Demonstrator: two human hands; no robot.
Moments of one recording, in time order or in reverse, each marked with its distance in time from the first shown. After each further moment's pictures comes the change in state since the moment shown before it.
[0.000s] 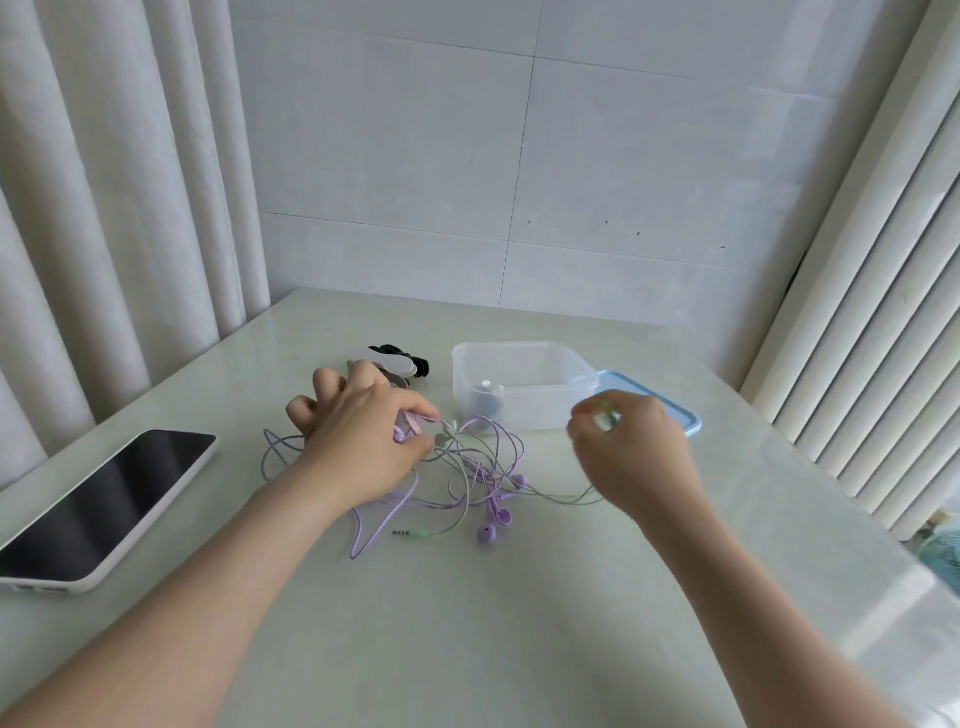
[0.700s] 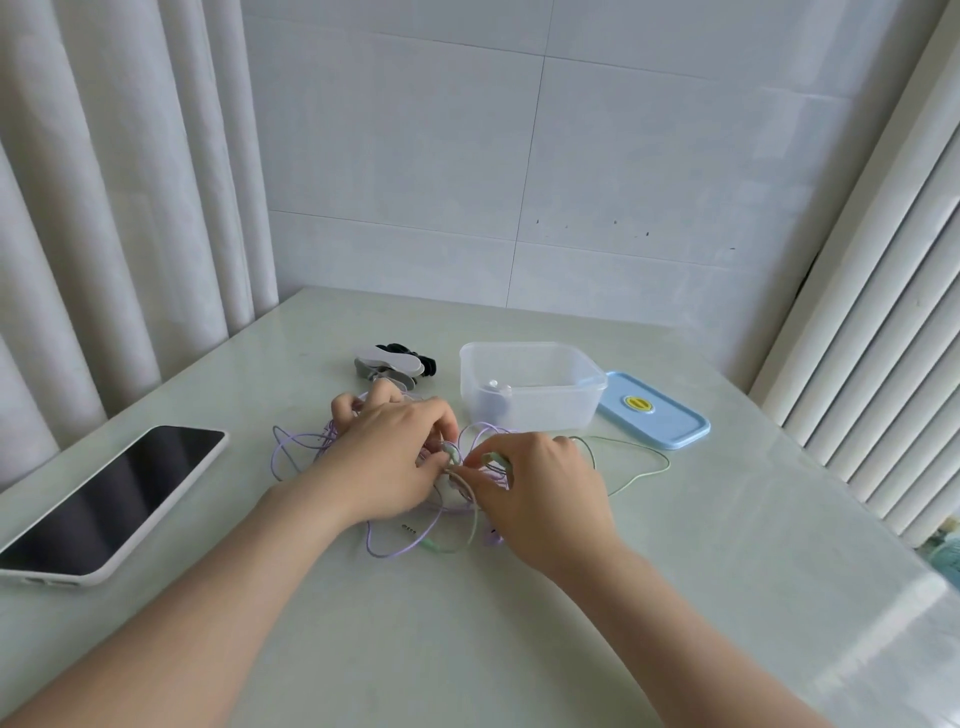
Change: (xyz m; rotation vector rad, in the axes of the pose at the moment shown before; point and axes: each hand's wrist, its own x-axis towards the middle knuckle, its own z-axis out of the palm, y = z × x) left_hand -0.004 -0.002 0.010 -0.080 -0.146 0.224; right_hand -0.034 -0.014 0.055 -0.201 -0.177 -0.448
